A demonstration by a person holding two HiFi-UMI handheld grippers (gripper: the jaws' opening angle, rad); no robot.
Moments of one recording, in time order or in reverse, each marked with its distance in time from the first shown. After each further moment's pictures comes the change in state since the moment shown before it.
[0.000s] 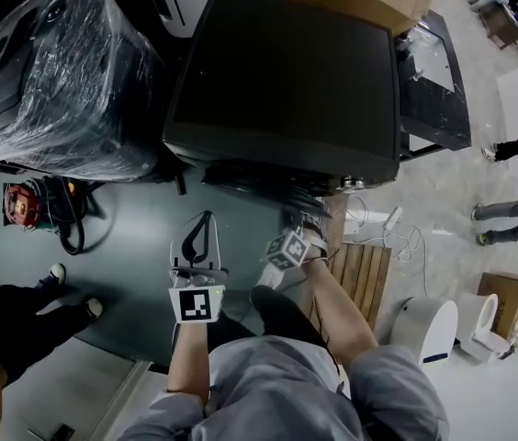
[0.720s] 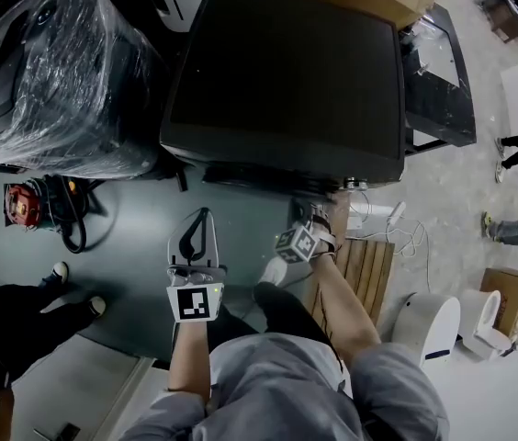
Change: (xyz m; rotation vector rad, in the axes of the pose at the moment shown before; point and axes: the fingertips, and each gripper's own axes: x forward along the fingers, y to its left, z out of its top) left arm 0.016 0.009 -0.002 0.005 0.011 0.007; right arm 0.010 -0.033 -0.009 0.021 0.002 -0.061
